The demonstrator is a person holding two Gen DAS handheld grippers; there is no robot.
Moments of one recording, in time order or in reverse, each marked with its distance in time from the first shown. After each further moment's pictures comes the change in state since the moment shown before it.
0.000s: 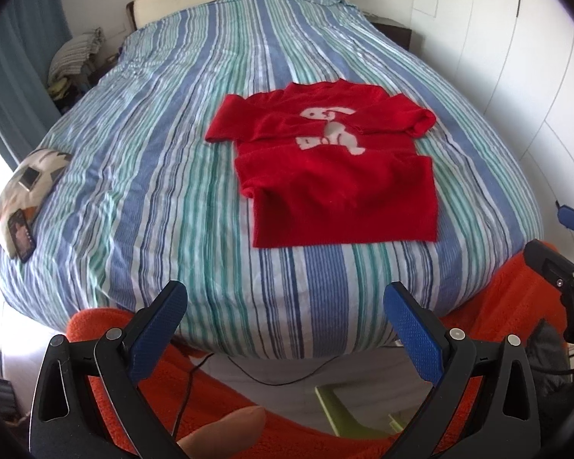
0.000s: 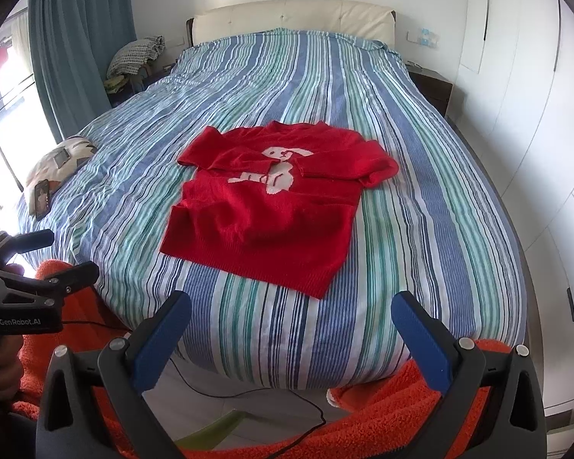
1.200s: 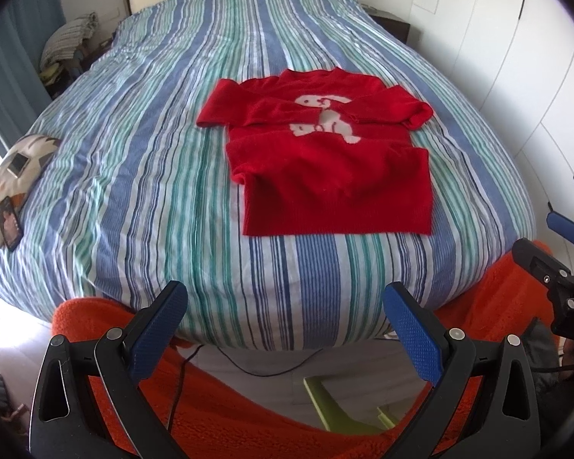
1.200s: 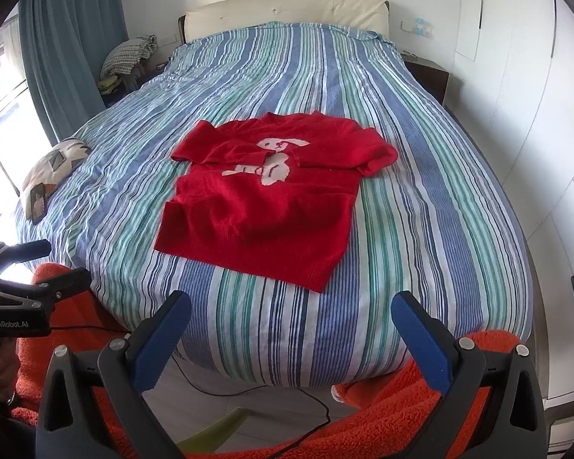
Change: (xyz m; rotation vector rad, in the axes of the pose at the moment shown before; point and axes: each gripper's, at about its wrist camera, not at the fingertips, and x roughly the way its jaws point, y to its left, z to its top) left arm 0.008 0.005 -0.006 -0.009 0.042 -0.060; right arm 0.015 -0.006 -0.004 0.035 0.023 0.000
